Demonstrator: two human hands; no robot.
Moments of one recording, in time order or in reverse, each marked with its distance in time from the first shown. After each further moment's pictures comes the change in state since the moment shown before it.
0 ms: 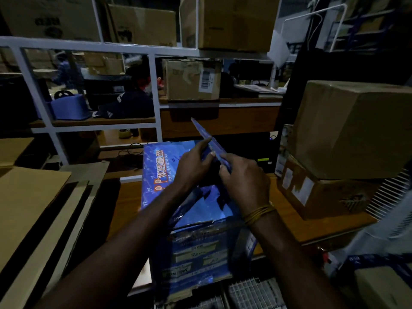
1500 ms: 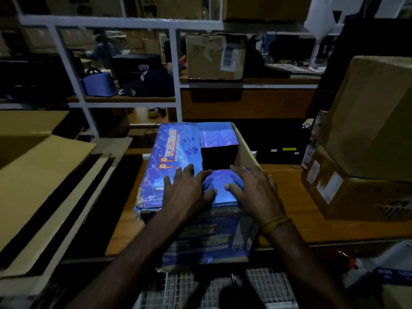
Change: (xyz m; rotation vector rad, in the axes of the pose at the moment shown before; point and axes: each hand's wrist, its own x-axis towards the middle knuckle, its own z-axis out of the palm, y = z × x) left_hand -0.106 0.014 0.013 0.739 -0.194 -0.268; right_hand -0.015 0.103 0.062 -0.012 -0.342 -0.127
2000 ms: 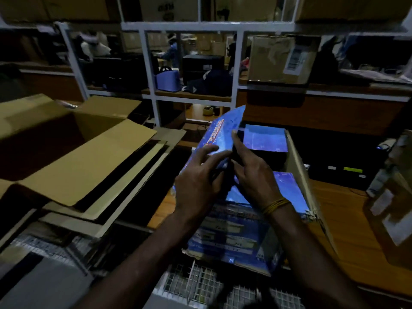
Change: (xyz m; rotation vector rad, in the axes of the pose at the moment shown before) left_hand -0.048 -0.017 -0.028 -0.225 0.770 0.029; right_hand 0.039 -0.077 0.012 0.530 0.027 -0.545
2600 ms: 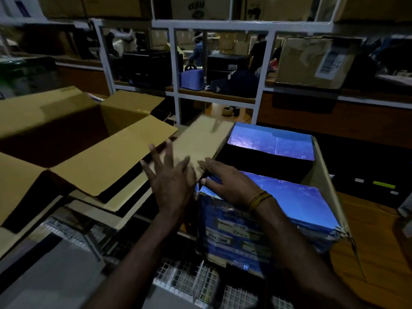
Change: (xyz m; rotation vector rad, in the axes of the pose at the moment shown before) left_hand -0.016 -0.096 -0.016 0.606 0.047 -0.366; right_hand 0.031 -0.038 0.071 -0.097 -0.525 -0.083
